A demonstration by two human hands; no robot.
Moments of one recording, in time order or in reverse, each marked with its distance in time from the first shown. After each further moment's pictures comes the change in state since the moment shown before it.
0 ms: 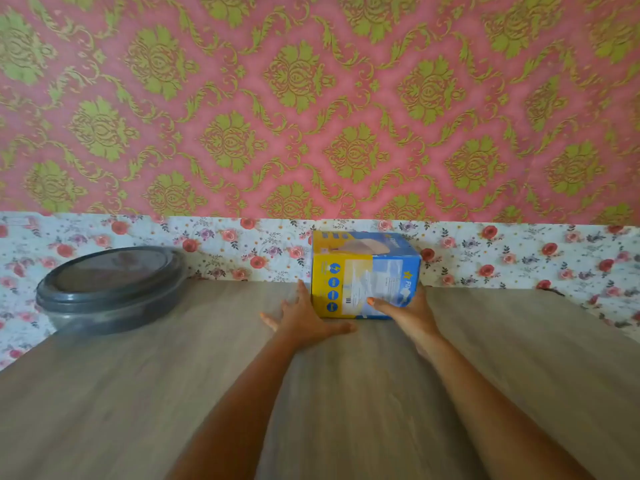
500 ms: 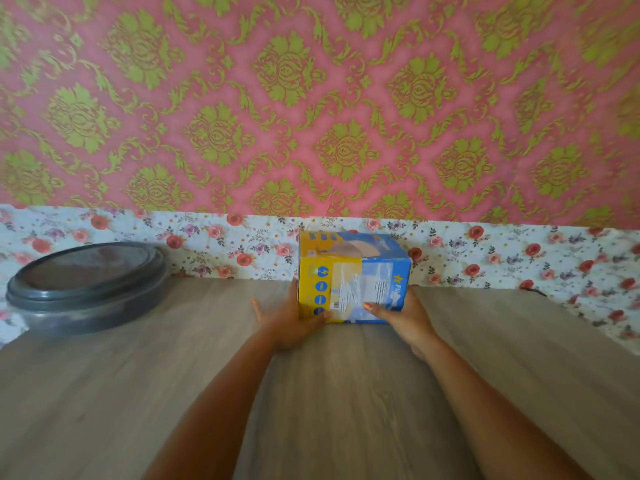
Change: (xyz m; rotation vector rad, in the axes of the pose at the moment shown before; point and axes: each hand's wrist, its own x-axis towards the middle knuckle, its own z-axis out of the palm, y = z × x) left_hand 0.004 -0.009 0.004 0.088 0.015 0.202; right_hand -0.010 0.001 -0.020 0.047 -0.114 -0.048
